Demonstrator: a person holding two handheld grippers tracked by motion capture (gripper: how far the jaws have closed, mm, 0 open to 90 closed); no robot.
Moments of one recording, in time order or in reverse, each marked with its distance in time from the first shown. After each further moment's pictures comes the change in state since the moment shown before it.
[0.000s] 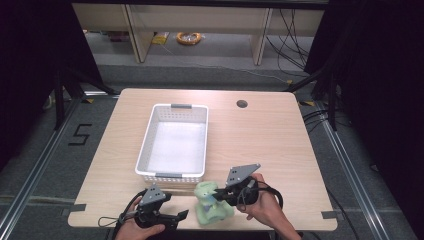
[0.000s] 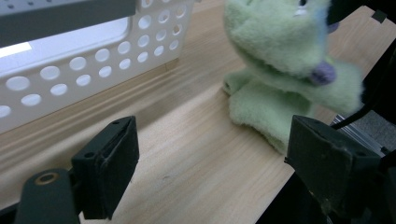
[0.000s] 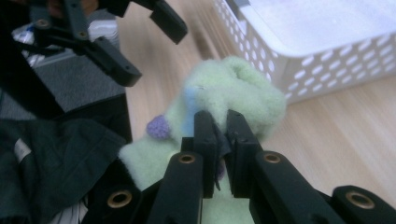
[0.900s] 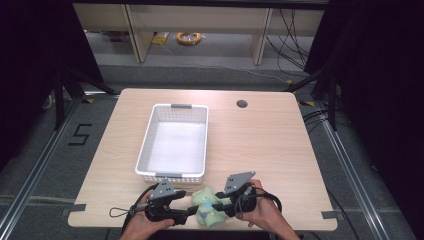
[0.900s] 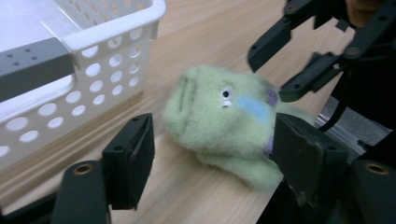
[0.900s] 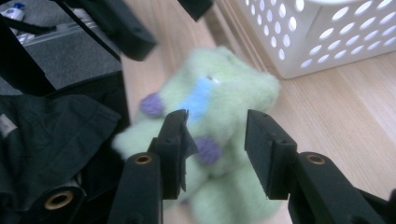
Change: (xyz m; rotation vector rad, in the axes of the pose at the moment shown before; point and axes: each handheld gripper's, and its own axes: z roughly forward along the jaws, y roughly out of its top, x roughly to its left) left arm -0.010 0.022 0.017 -0.004 -0.105 0.054; right arm 0.005 -0.017 0.014 0.070 -0.011 -0.034
